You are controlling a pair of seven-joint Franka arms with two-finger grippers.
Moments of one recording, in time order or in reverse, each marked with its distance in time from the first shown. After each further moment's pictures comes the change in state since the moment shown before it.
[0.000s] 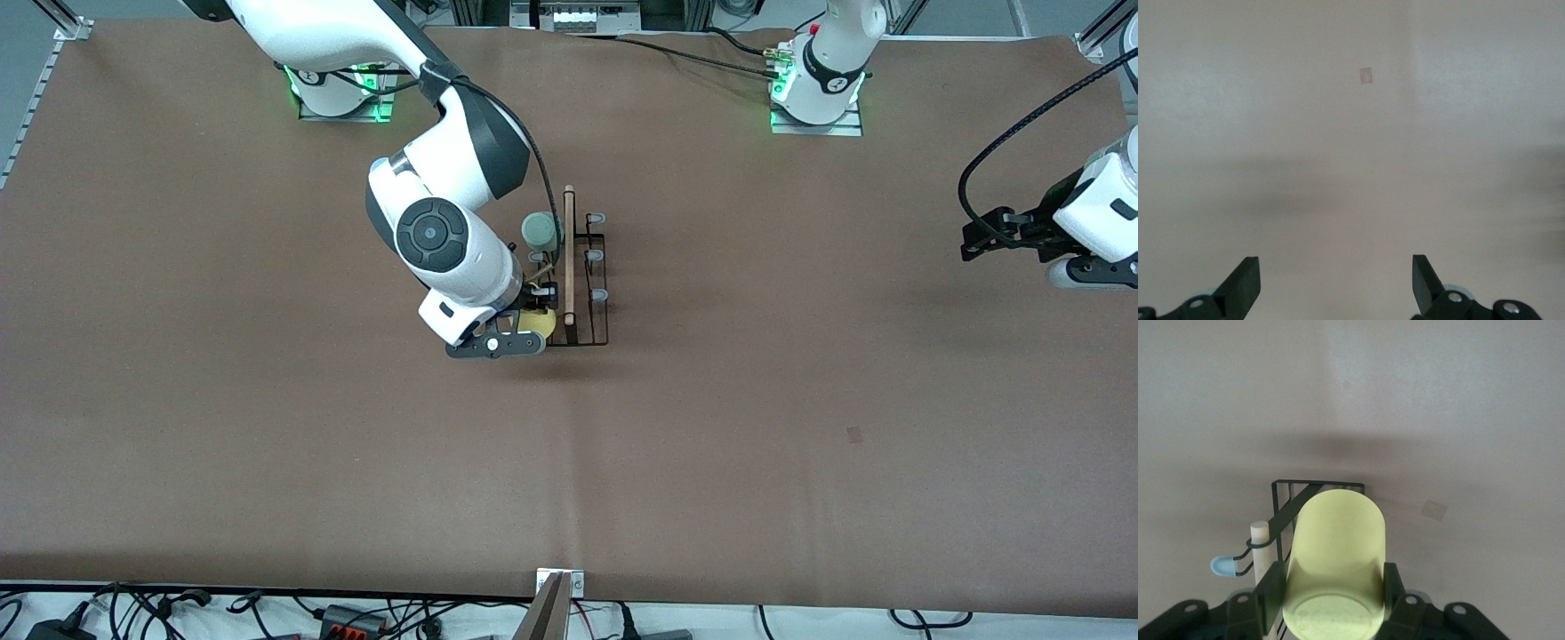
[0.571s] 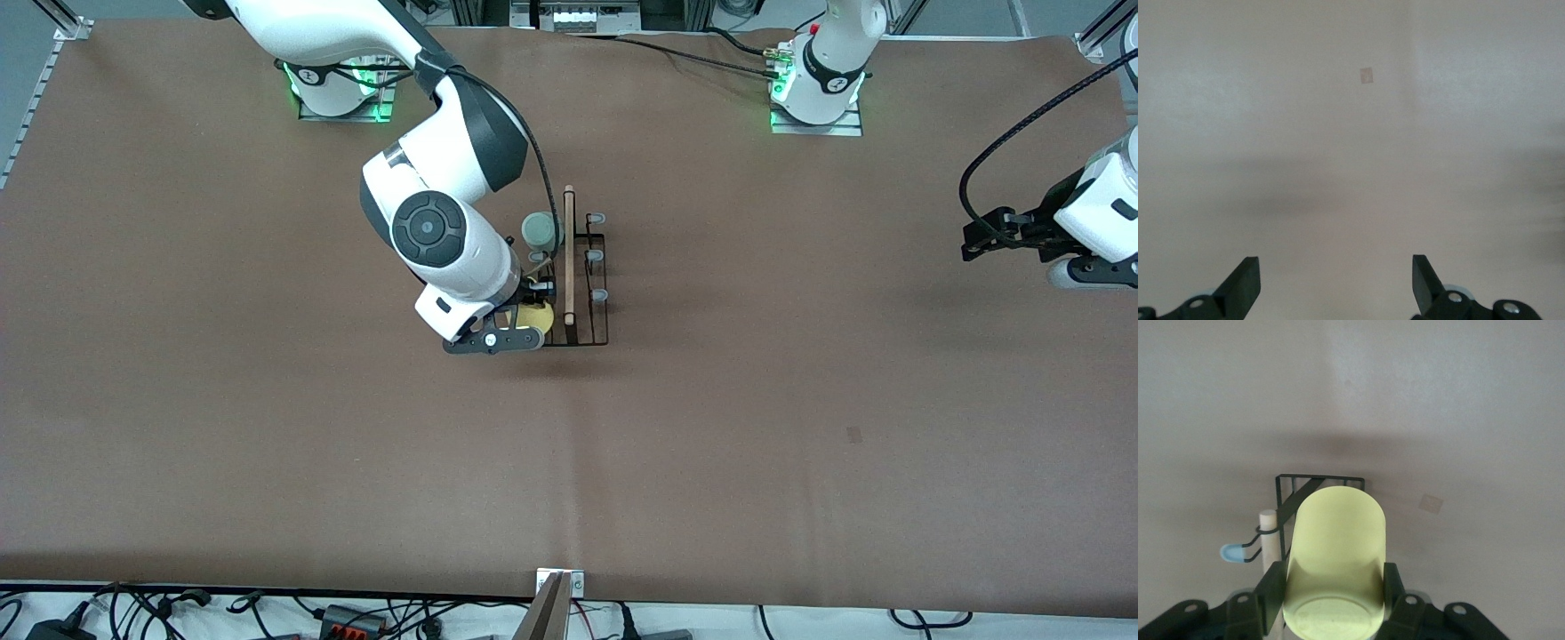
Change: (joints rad) left arm 0.000 0.000 0.001 0.000 0.000 0.000 0.000; right arm 0.001 -0.007 0.000 0.041 0.000 -0.041 0.000
